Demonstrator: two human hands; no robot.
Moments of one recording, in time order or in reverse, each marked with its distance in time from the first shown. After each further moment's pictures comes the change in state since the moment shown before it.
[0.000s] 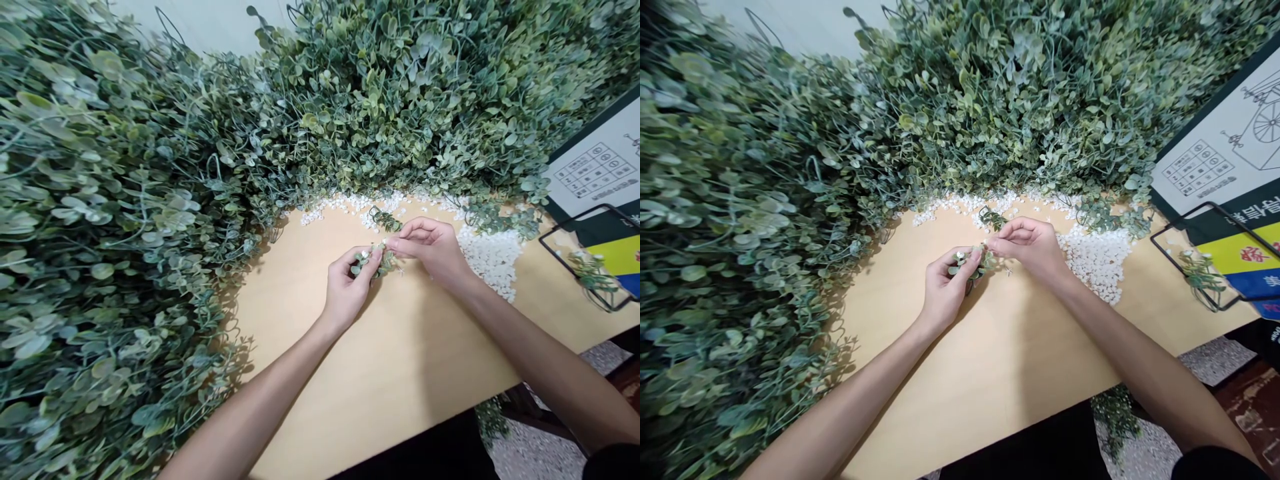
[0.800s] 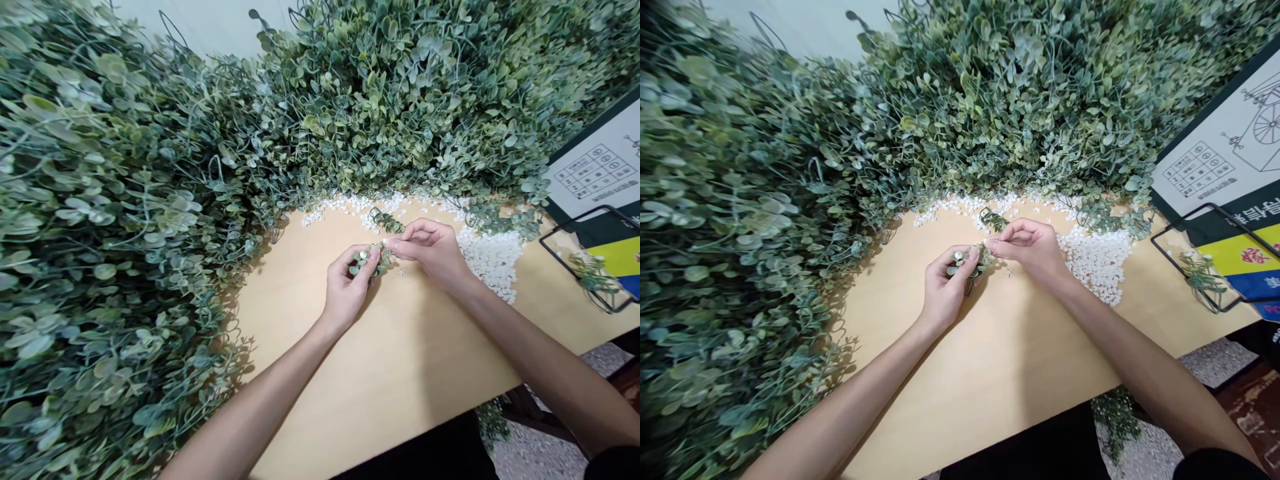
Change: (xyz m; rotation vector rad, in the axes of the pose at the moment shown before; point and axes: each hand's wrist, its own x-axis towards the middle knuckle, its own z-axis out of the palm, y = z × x) left_hand 0.001 -0.007 -0.003 -0.023 0.005 0.017; right_hand -0.001 0.000 0.004 0.047 0.006 -0.016
